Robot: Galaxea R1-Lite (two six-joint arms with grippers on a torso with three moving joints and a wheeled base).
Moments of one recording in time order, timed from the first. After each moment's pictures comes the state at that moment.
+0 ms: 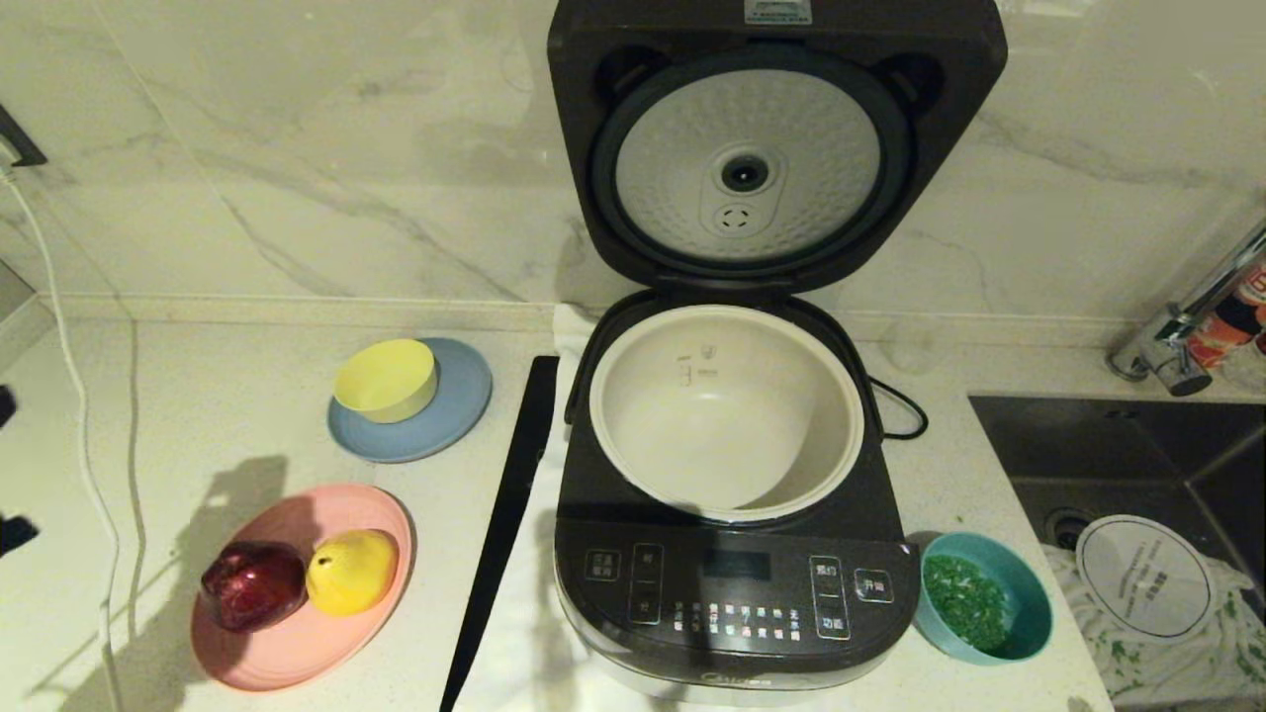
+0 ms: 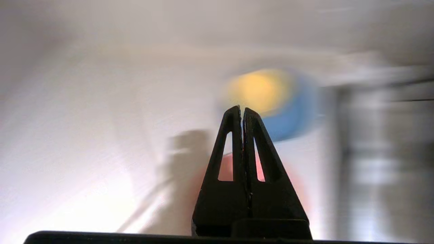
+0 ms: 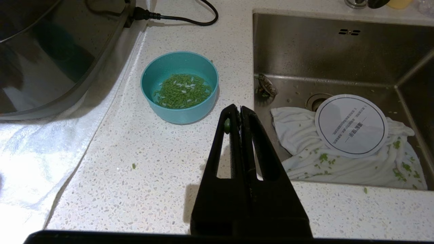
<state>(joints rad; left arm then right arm) -0.35 0.82 -0.55 -0.27 0.62 0.13 0.00 0.00 0.00 0.00 0.00 0.01</state>
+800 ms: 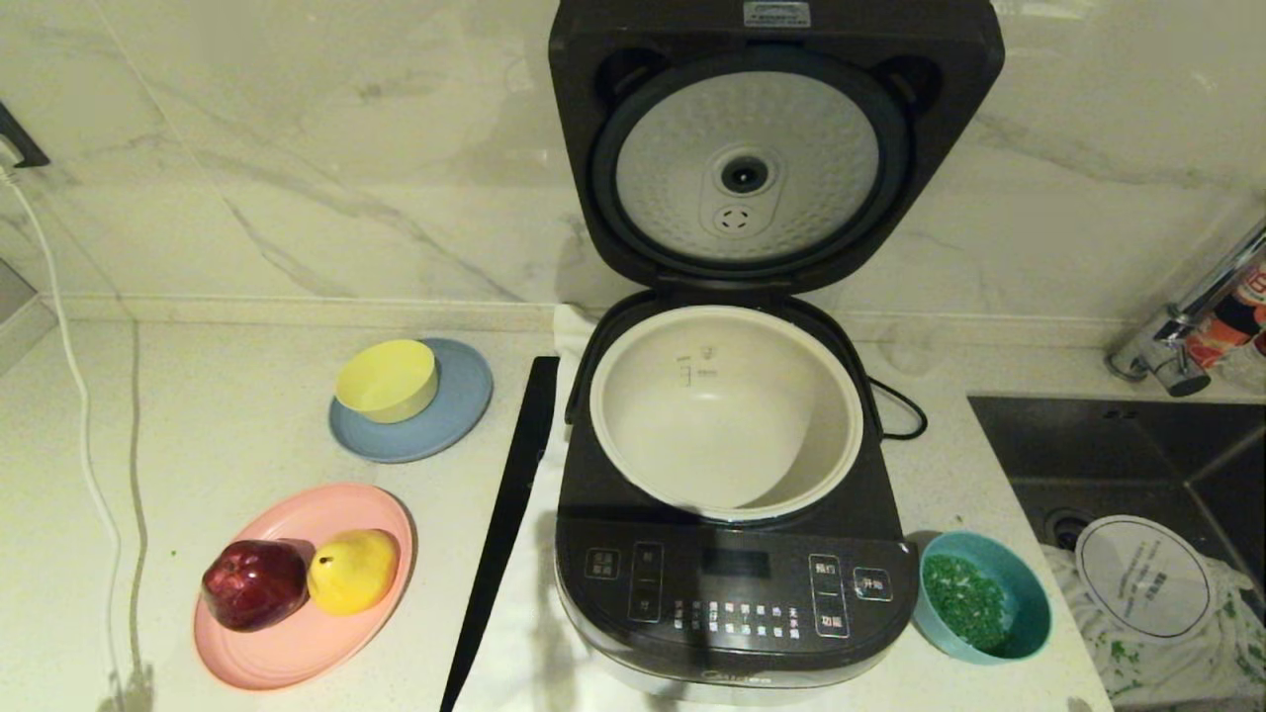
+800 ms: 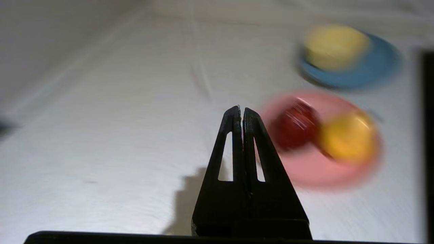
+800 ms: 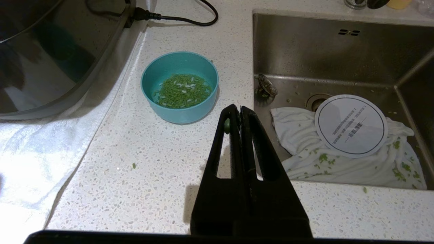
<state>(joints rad) -0.03 0.09 -0.05 -0.13 0.40 0.10 0.00 0.00 0.00 0.00 0.00 0.01</state>
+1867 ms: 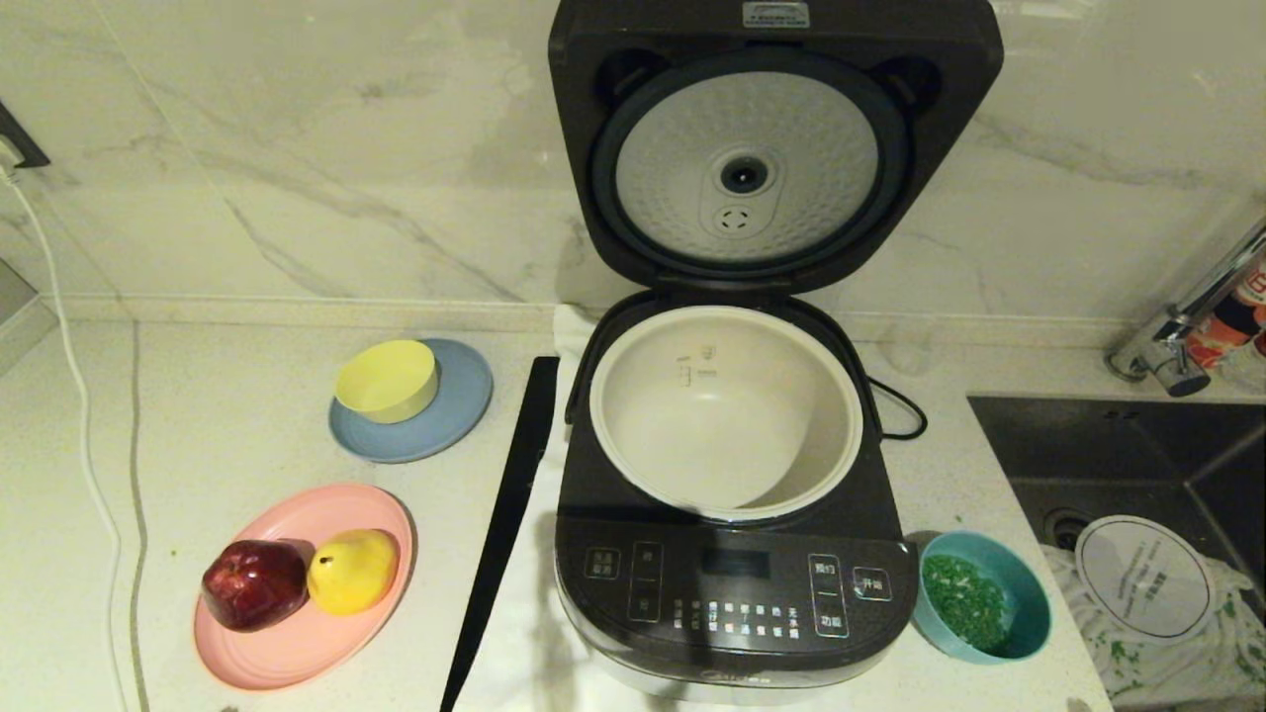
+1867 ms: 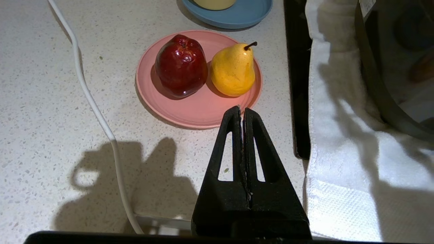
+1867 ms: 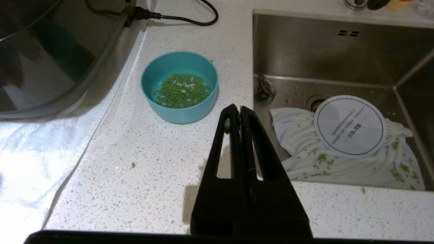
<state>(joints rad) -0.02 0.00 -0.05 0.09 0.01 -0.09 0.00 0.00 0.00 0.00 0.00 0.00</state>
